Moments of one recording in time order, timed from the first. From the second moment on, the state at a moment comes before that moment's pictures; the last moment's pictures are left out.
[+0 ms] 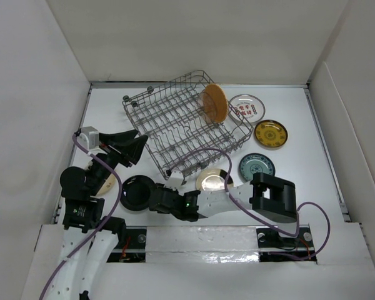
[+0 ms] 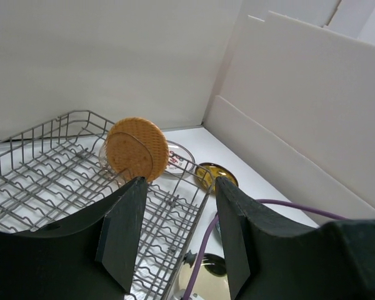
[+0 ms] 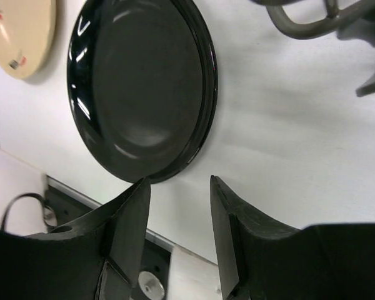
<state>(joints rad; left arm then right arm) -0.18 0.45 0.68 0.07 0.42 -0.50 1.41 1.93 1.22 -0.09 0.52 1.29</state>
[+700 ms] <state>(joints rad) -0.18 0.43 0.68 0.08 0.46 -0.51 1.36 2.03 1.16 0.14 0.45 1.48</state>
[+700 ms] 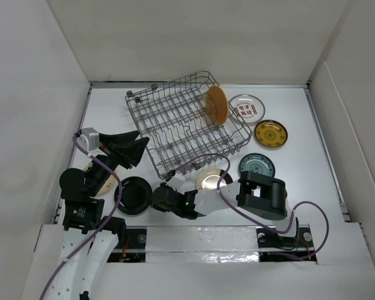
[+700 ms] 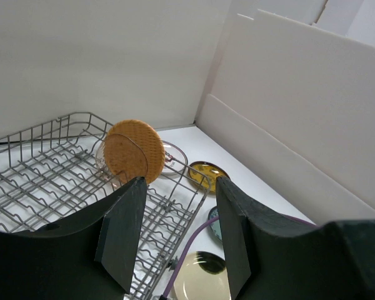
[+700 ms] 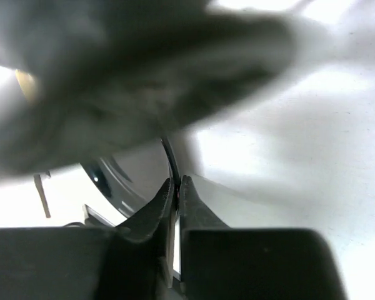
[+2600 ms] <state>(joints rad) -0.18 0.49 0.68 -0.06 0.22 -0.44 0.69 2.05 1.93 -0.29 0.93 -0.04</state>
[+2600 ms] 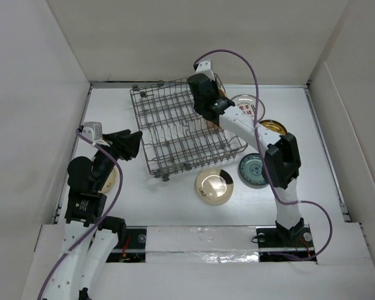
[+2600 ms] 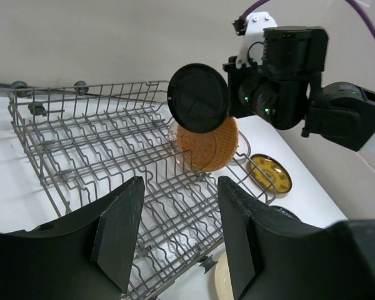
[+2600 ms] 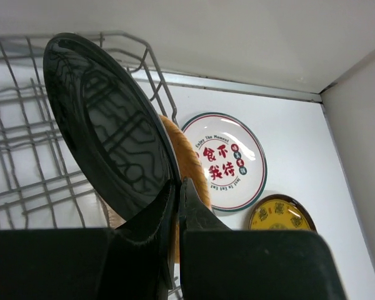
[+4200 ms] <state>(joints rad) -0.18 0.54 0.68 -0.06 0.17 -0.43 0.77 2.12 1.68 -0.25 0.98 0.11</state>
